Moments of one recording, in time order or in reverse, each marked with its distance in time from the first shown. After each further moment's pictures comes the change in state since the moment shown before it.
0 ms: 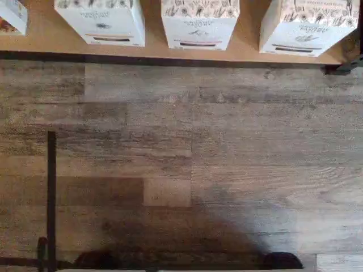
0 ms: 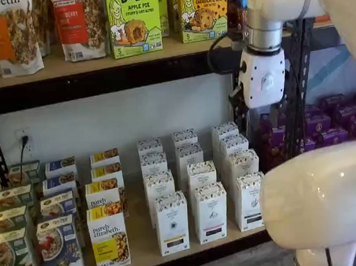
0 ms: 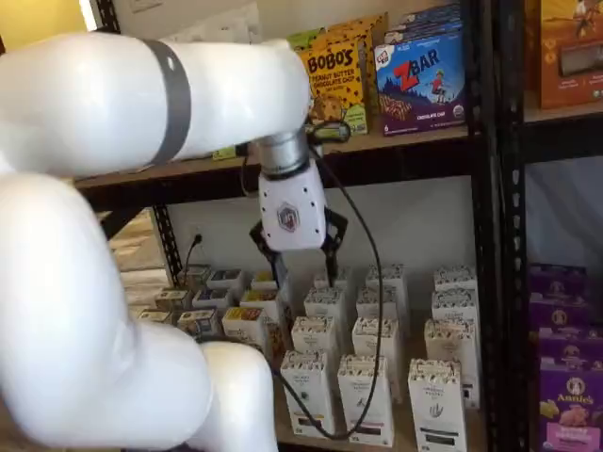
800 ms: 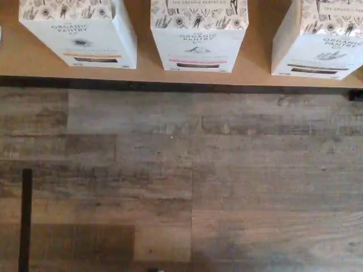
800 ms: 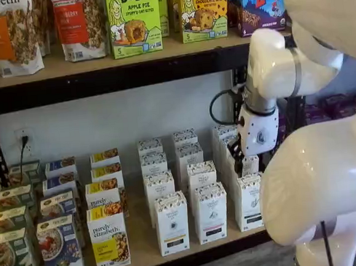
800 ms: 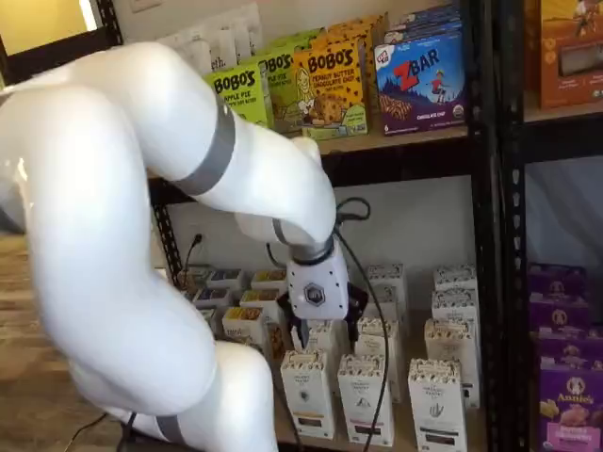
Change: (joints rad) arm -0.037 0.242 0.244 0.039 -0.568 -0.071
